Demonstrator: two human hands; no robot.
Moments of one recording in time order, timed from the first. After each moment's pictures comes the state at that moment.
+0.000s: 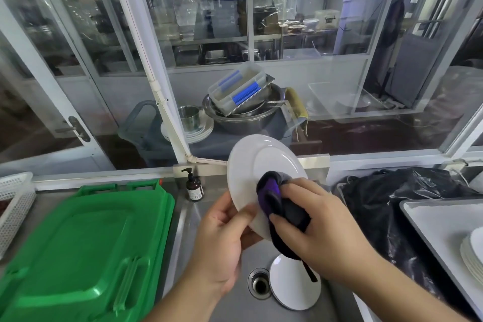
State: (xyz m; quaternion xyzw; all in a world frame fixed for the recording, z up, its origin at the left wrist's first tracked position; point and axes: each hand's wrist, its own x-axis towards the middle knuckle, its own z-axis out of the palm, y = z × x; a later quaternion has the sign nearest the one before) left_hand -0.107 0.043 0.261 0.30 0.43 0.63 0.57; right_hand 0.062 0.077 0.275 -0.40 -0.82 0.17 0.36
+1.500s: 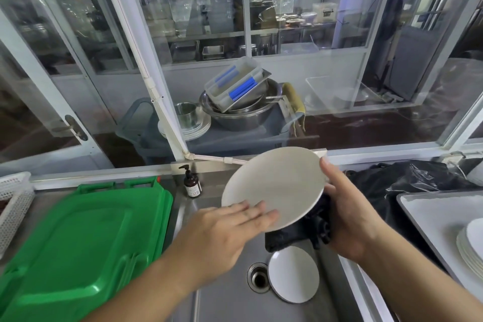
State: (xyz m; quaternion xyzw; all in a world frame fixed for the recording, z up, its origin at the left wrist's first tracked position) left_hand -0.159 0.051 0.240 0.89 0.42 0.19 -0.05; right_hand 0.088 0.103 0.278 -0.45 -0.29 0.74 0.42
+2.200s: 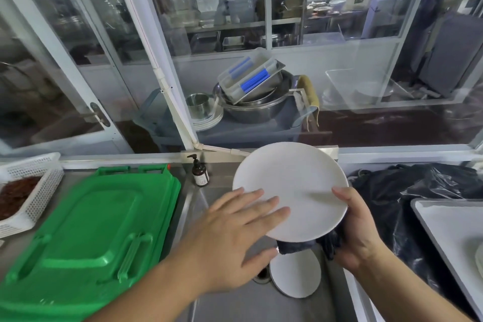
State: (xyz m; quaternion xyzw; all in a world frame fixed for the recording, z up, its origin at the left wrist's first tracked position) left_hand -0.101 0.037 0.246 0.86 0.50 0.11 -0.06; right_hand 0.133 0.118 0.216 -0.36 -0.23 0.78 0.46
